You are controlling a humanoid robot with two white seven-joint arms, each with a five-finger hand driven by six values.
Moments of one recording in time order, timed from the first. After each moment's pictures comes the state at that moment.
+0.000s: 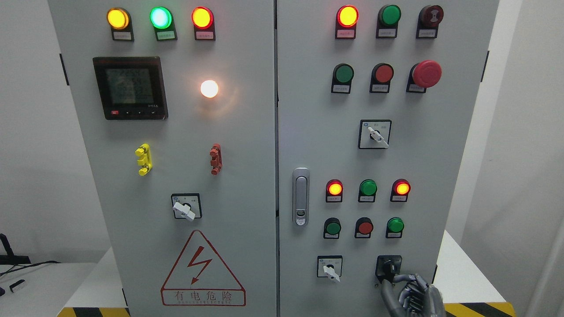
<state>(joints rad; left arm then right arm) -0.04 -0.09 0.10 0.08 0.00 -0.16 0.06 -0.18 0.08 0.00 -1.67 0.20 0.15 -0.19</state>
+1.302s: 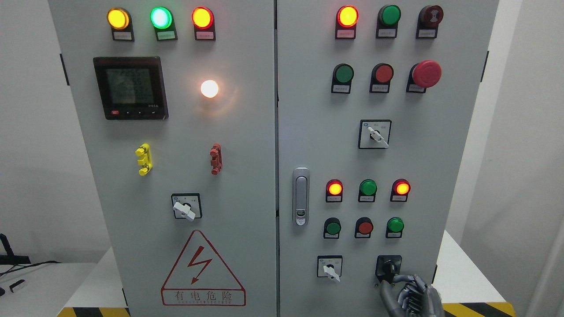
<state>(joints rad) -0.04 -0.09 0.10 0.08 0.00 -0.16 0.06 -0.19 0.08 0.00 -1.66 0.20 0.15 -0.18</state>
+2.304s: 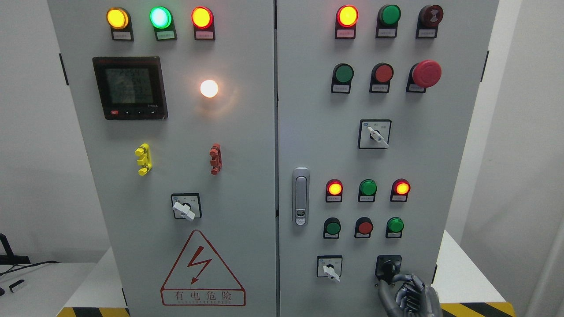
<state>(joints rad) -0.04 -0.09 0.10 0.08 0.00 -0.16 0.06 -0.19 0.08 0.00 -1.66 0.20 0.15 -0.16</state>
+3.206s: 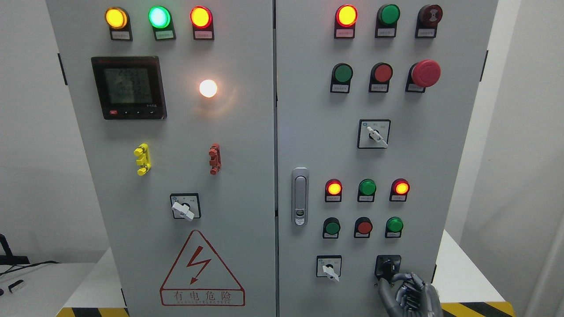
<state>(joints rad) -0.04 -0.09 0.10 0.08 0.00 -0.16 0.06 -0.20 0.08 0.00 -1.66 0.20 0.15 -0.16</state>
